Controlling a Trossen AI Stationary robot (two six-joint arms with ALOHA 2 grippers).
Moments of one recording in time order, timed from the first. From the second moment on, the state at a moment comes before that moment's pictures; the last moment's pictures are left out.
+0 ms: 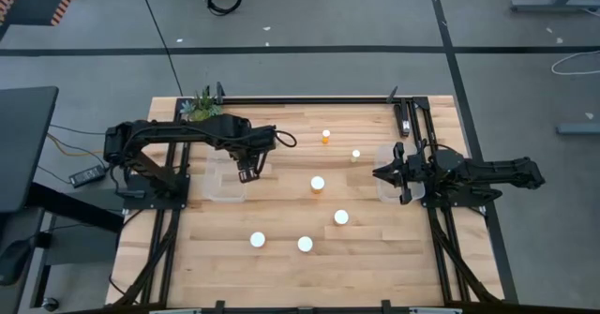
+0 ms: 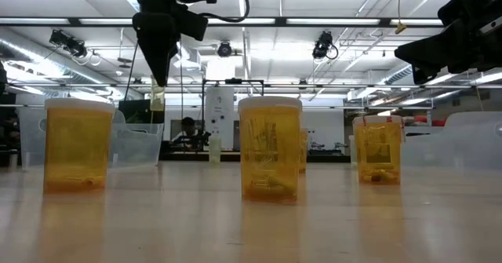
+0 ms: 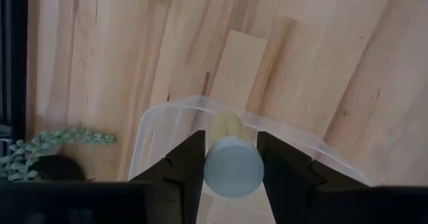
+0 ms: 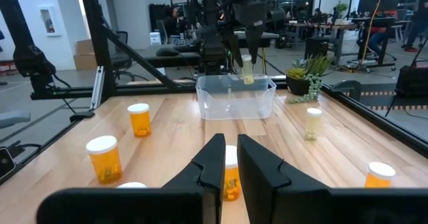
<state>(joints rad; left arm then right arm) 0.15 1.56 1.33 -1.21 -0.21 -0.10 0.01 0.03 0.01 0.01 0.03 0.03</state>
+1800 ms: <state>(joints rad) 0.46 1.28 0.72 -0.87 -0.18 -0.20 0.01 0.03 0.01 0.02 0.03 0.03</state>
